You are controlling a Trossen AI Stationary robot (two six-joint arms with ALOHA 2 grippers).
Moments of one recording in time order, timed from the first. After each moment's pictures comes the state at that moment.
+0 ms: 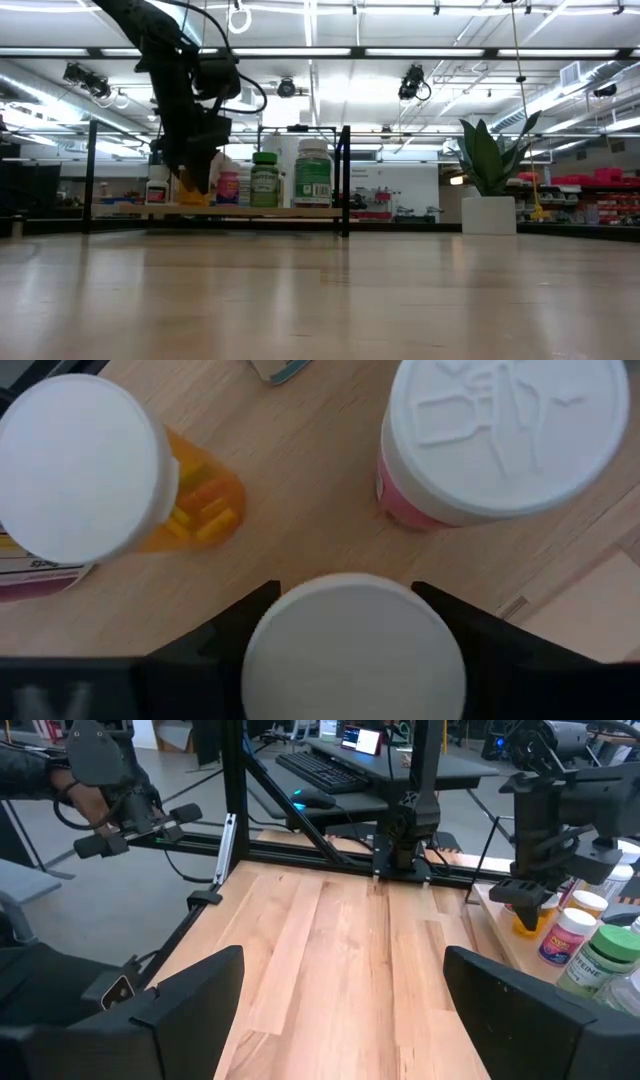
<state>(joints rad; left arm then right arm) 0.56 1.41 0.85 -0.63 -0.23 -0.22 0.55 0.88 0.71 -0.08 0.40 0.04</state>
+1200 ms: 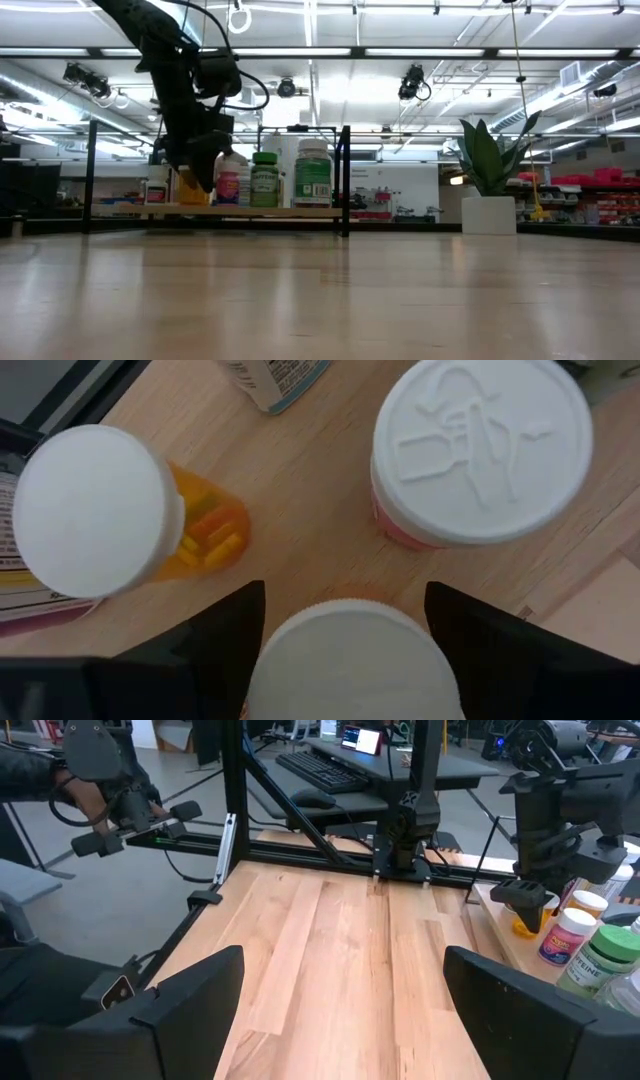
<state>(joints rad) 0.56 1.41 0.85 -0.60 -0.25 -0.17 0.55 0.88 0.71 -0.08 0.40 0.04</state>
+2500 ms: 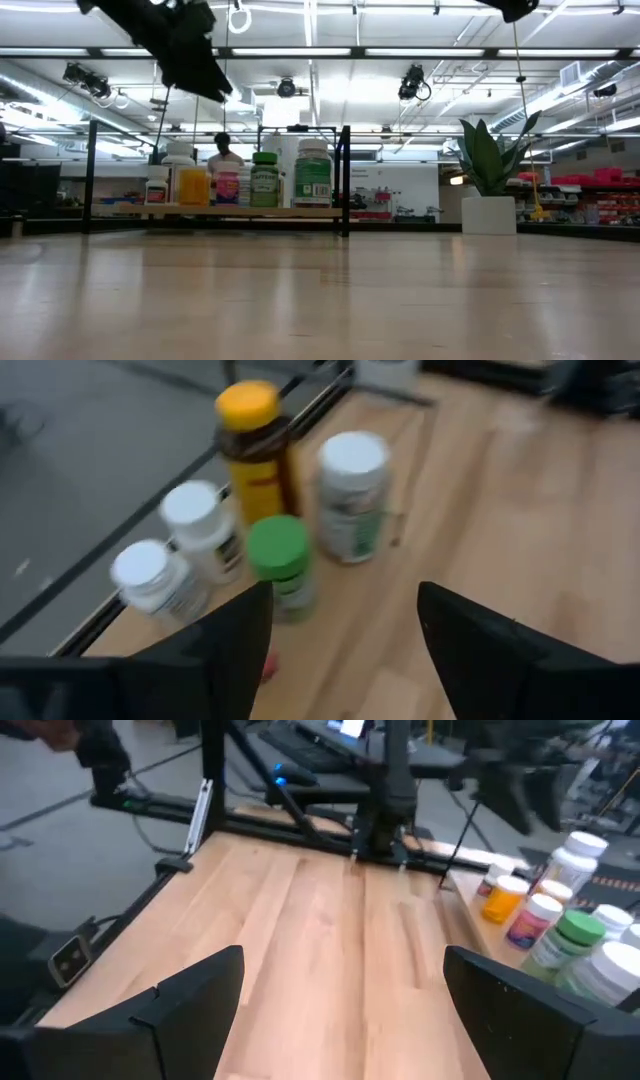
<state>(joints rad) 0.31 0.94 0.79 -0.41 -0.24 -0.09 0.53 0.85 0.62 -0.04 0.45 -0.03</state>
